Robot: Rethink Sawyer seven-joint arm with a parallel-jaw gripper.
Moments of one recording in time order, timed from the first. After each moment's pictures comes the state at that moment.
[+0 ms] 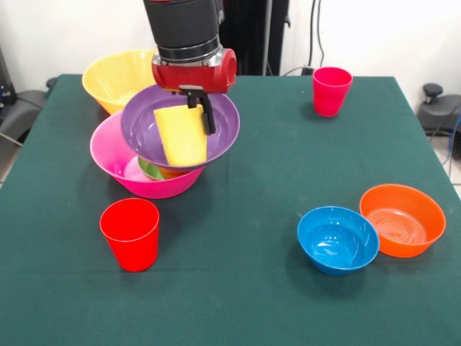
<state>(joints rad) -0.73 -0.67 0.50 1.74 -0.37 0.55 2.04</state>
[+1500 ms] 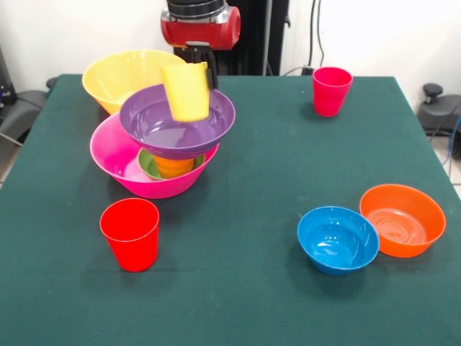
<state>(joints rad) -0.75 -0.81 0.48 1.94 -0.37 0.55 2.04</state>
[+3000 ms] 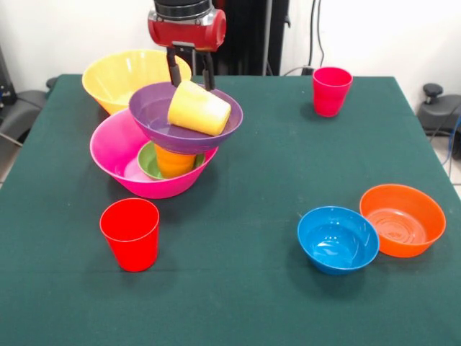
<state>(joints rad) -0.74 -0.81 0.42 1.95 -0.39 0.52 2.04</state>
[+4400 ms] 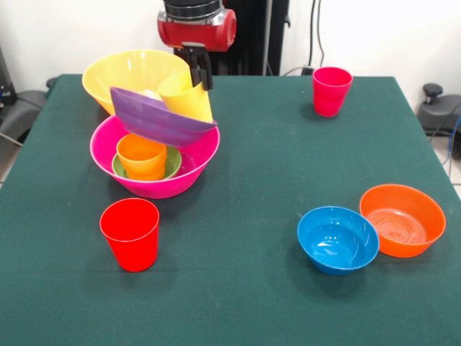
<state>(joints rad) -0.72 -0.81 0.43 1.95 -0.37 0.52 2.04</state>
